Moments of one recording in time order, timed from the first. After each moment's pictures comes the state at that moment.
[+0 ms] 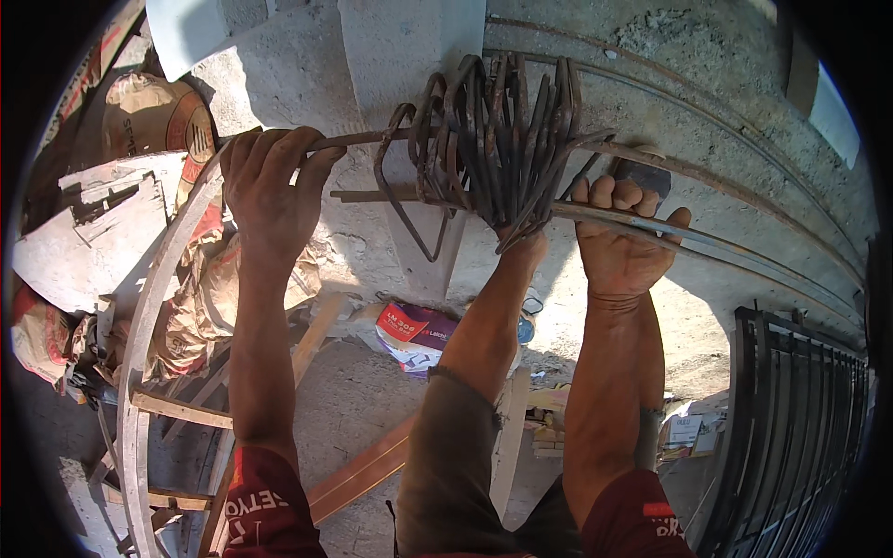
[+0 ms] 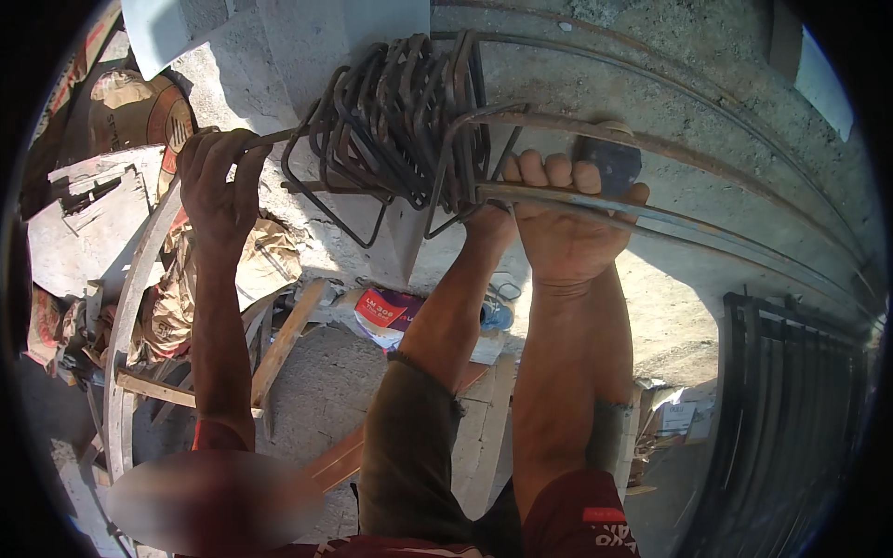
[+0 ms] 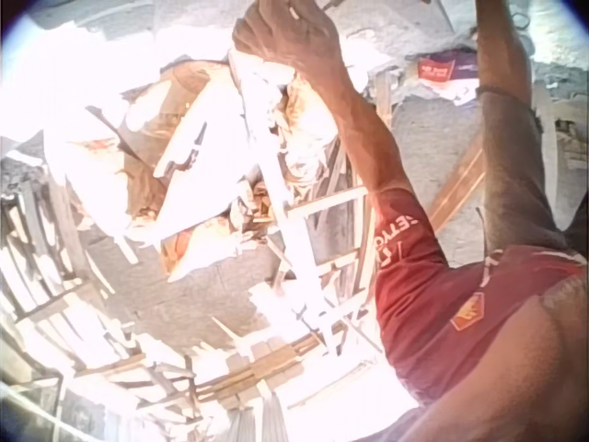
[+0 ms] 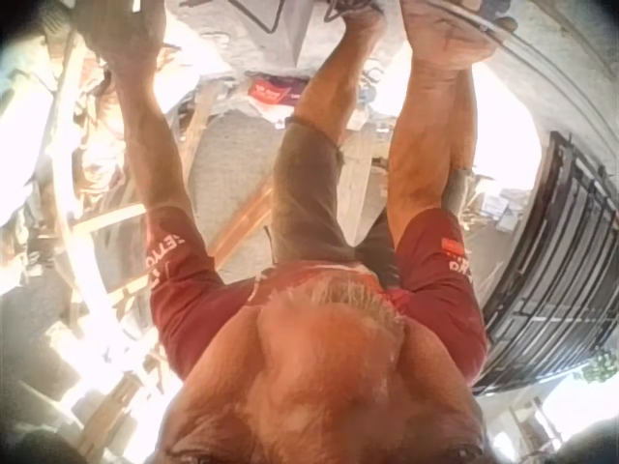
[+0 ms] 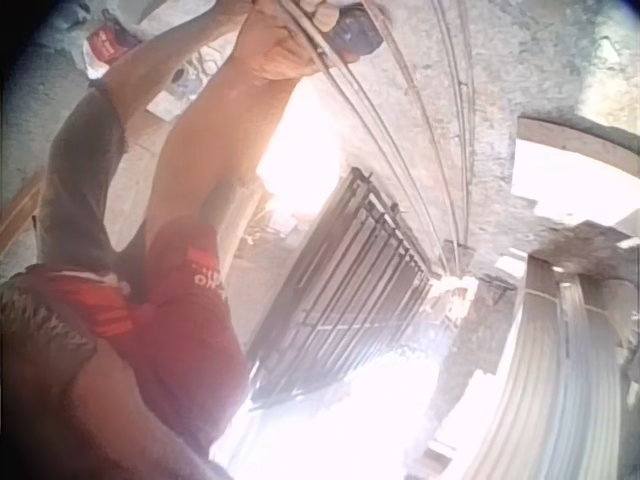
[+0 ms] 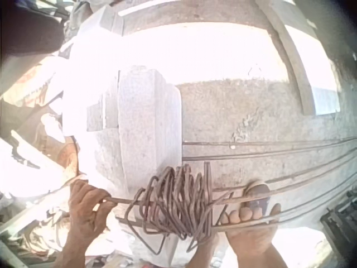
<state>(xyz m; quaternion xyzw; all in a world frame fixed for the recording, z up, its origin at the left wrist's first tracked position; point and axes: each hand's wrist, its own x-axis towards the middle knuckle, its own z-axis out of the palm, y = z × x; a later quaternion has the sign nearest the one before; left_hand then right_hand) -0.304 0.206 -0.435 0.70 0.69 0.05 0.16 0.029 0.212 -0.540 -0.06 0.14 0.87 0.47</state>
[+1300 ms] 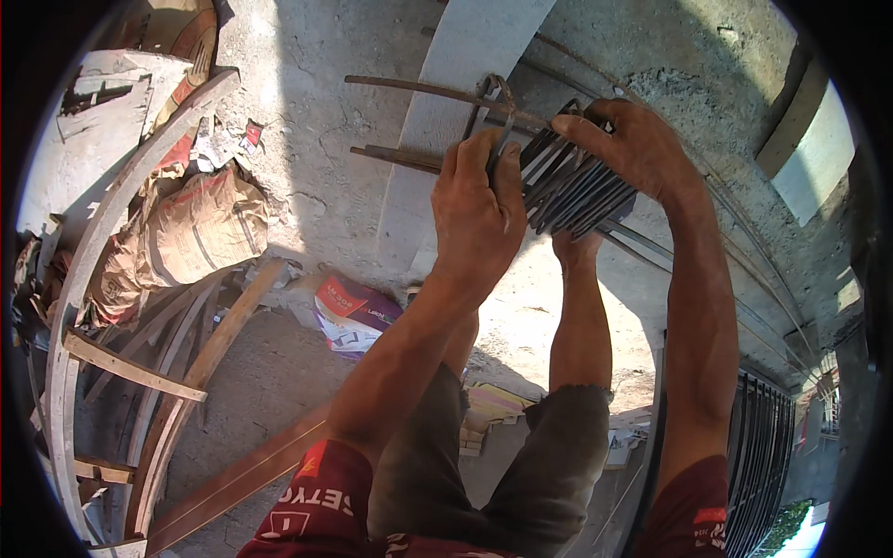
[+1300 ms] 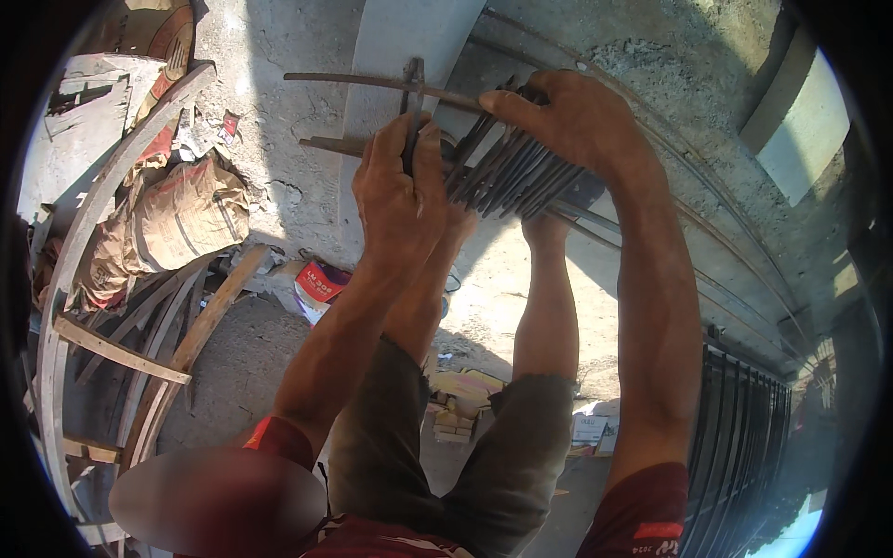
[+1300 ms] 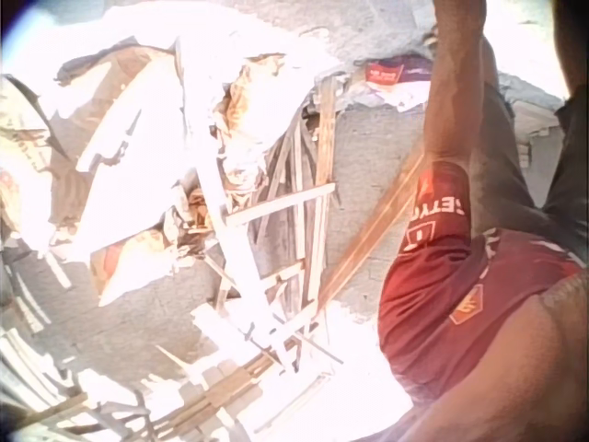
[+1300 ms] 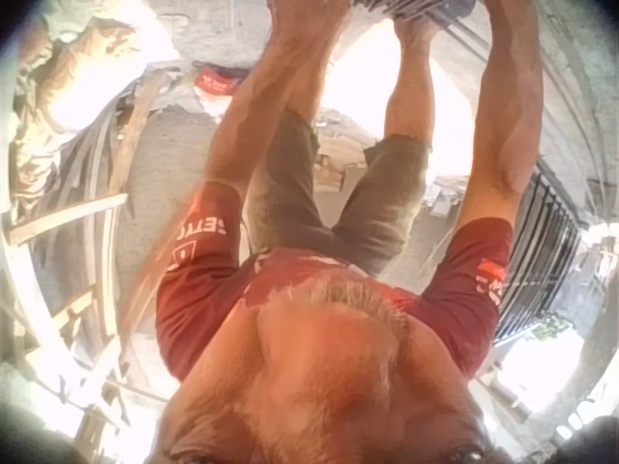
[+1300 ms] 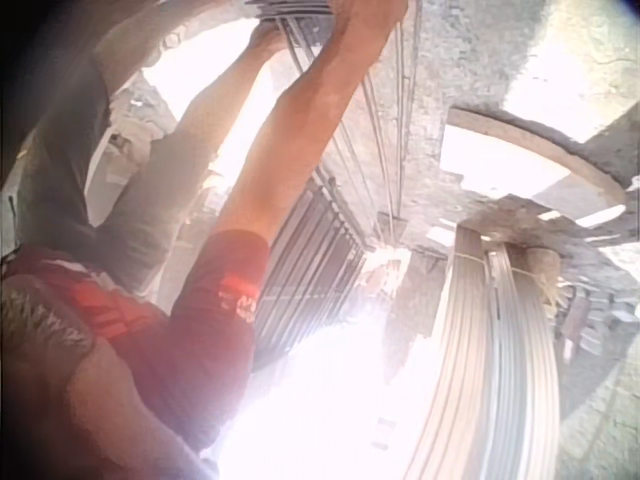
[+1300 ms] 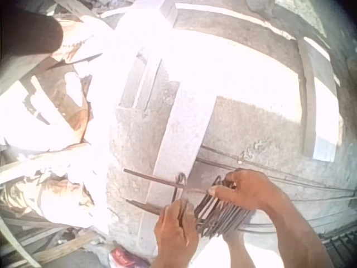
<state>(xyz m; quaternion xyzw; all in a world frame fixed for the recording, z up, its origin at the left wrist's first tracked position) -0.138 0.195 -0.443 0.31 0.88 0.28 0.21 -0.053 0.369 -0.481 -0.37 -0.71 0.49 -0.35</state>
